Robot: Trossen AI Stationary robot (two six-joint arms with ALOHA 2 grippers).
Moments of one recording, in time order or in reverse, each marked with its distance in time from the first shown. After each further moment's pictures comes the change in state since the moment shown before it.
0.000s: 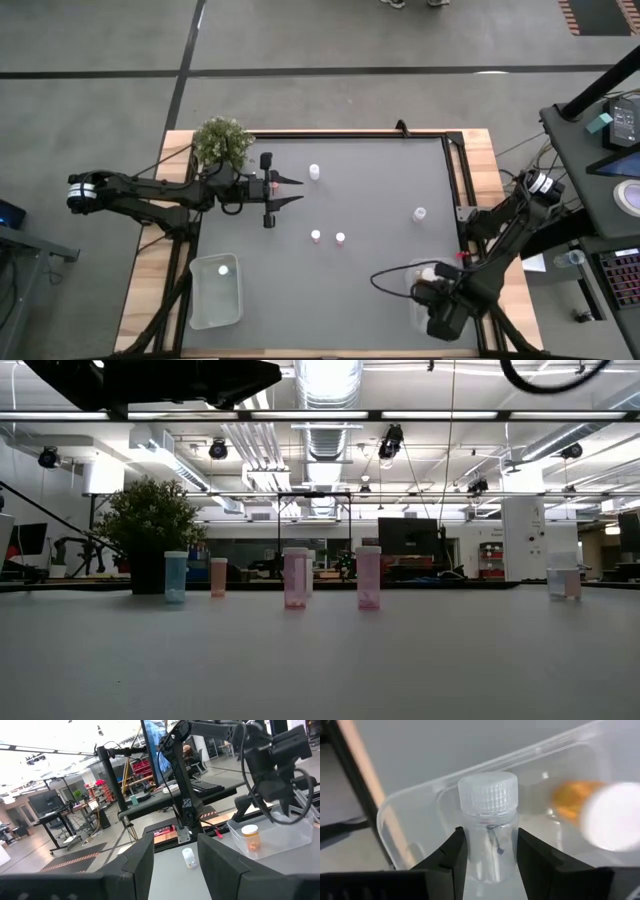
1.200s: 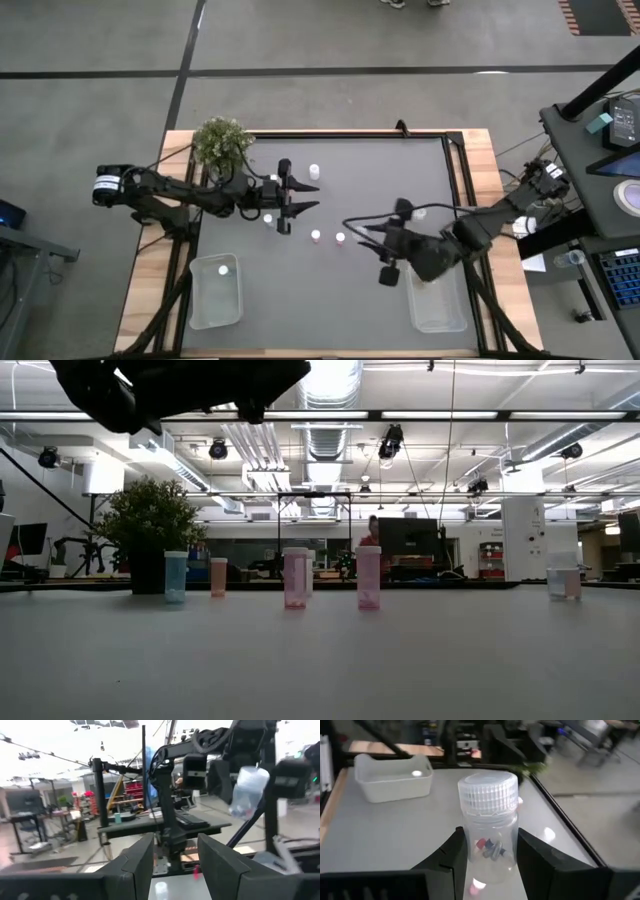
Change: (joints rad) left arm -0.052 0.277 0.035 0.397 0.006 -0.250; right arm -0.379 -0.148 0.226 0.394 0.749 -0.975
